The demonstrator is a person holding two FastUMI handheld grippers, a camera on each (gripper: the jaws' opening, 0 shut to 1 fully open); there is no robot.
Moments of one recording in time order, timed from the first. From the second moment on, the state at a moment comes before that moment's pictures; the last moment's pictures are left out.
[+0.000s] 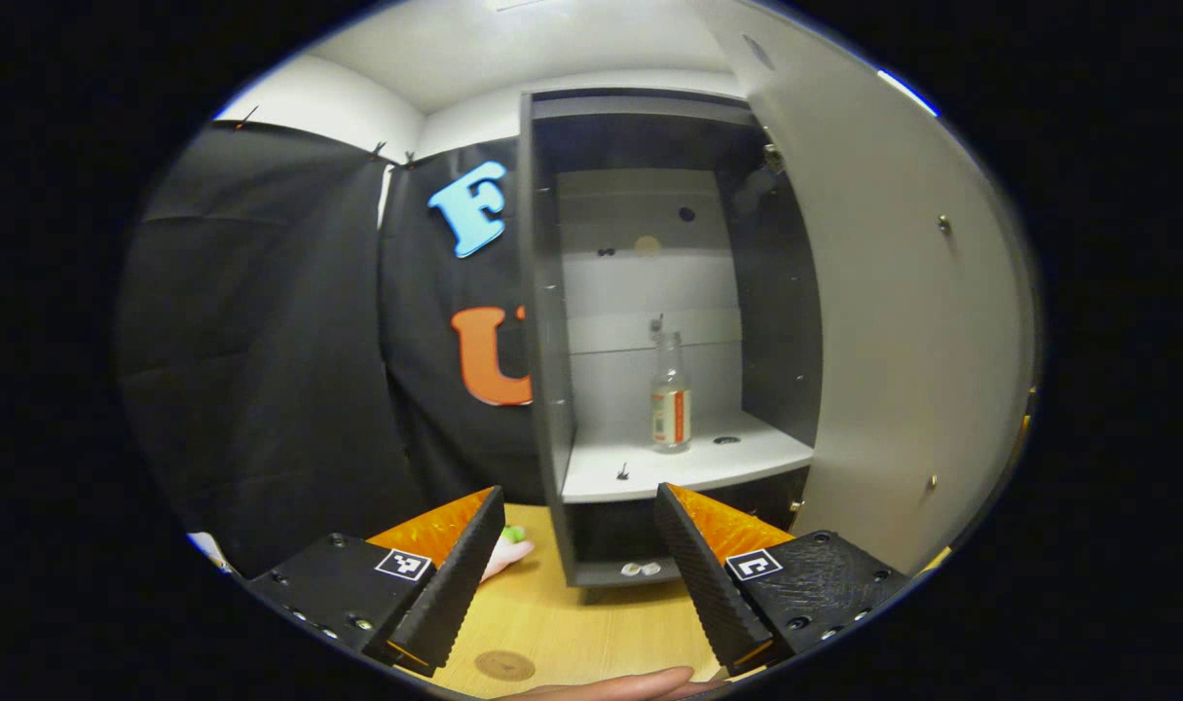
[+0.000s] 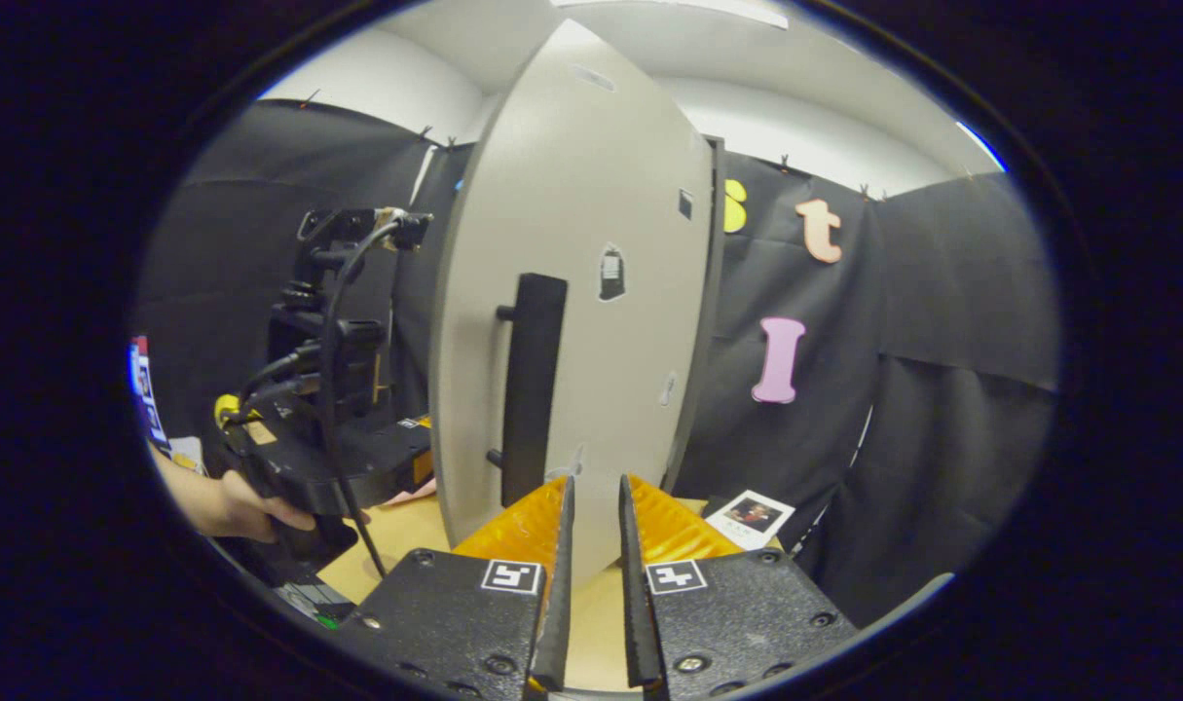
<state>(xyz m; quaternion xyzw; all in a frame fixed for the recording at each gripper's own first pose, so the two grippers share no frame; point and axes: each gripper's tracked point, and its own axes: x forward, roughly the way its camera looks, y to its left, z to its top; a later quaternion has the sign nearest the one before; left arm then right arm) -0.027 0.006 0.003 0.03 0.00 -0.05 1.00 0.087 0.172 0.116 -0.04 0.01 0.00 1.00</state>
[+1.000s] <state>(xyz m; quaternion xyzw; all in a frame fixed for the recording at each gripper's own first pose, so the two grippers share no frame) 0.081 -0.080 0.037 0.04 -0.02 -0.09 0.99 0.057 0.074 0.095 0.00 0.03 -0.19 0.98</state>
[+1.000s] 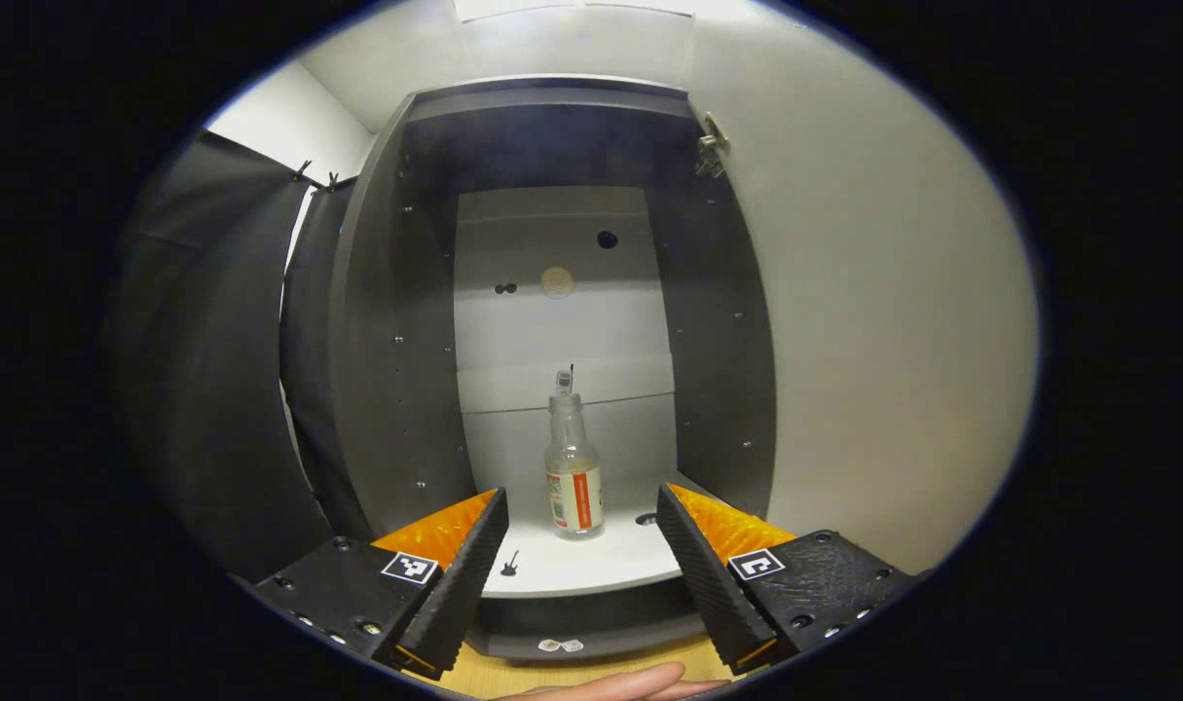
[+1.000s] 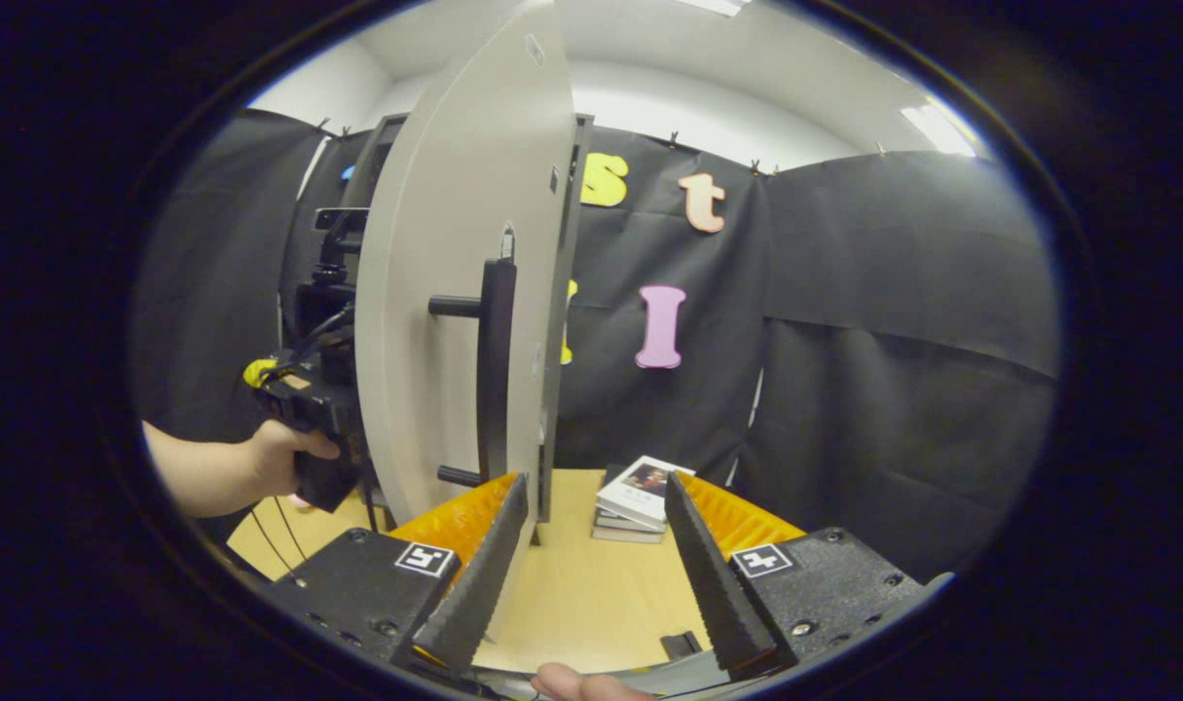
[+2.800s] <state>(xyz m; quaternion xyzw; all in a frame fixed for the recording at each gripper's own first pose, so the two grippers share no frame) 0.283 -0.098 0.040 -0.07 0.00 -0.09 0.99 0.049 0.024 0.070 0.05 0.12 -0.34 0.93</state>
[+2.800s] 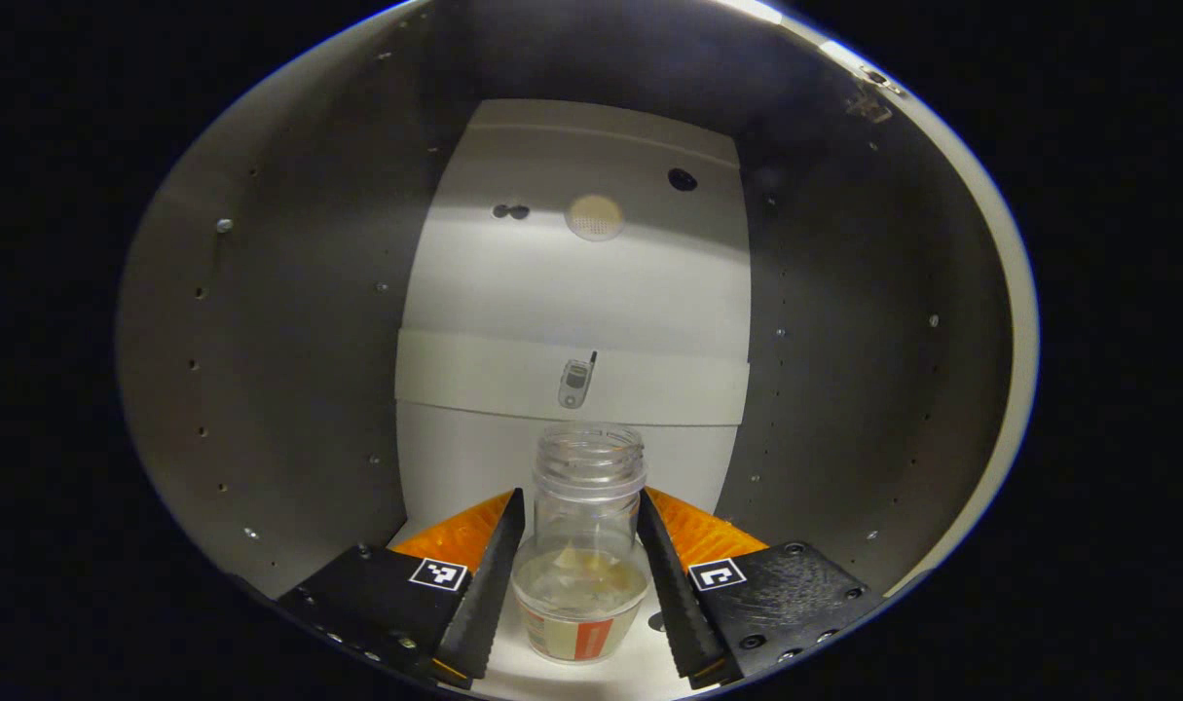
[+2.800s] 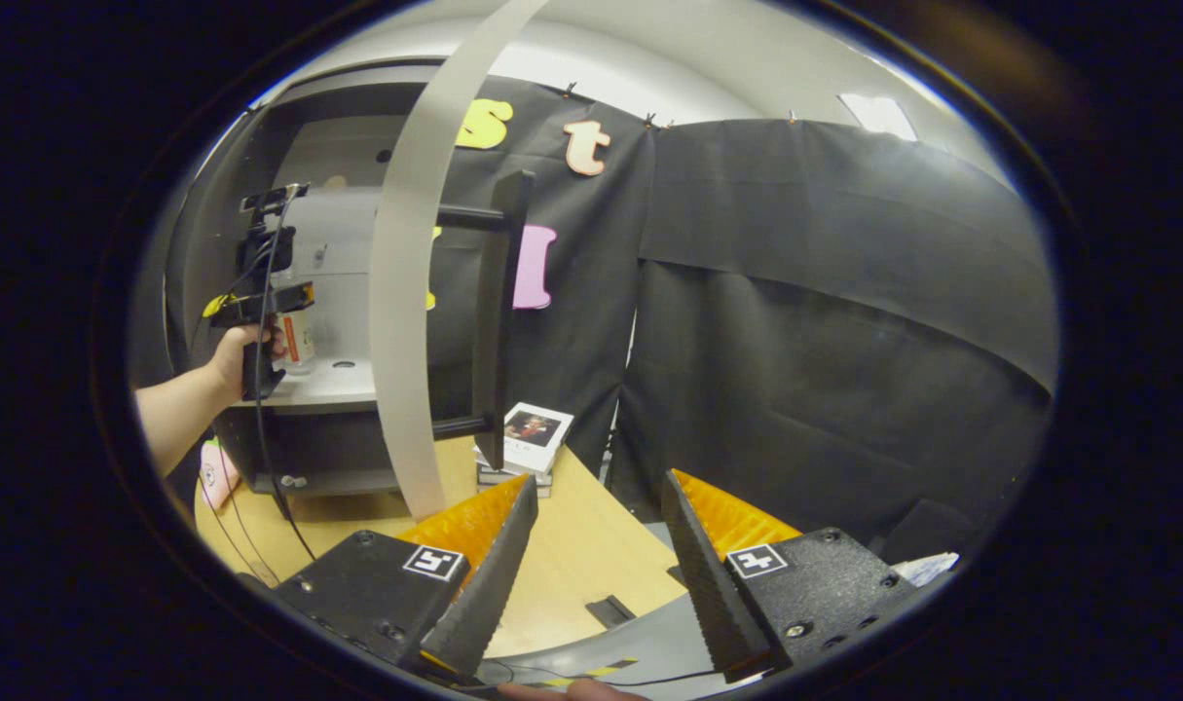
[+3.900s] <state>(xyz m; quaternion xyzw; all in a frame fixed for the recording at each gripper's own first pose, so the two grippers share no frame) 0.278 -0.079 0.052 0.00 -0.06 -0.03 1.00 0.060 0.021 0.074 -0.01 0.12 -0.29 0.95</state>
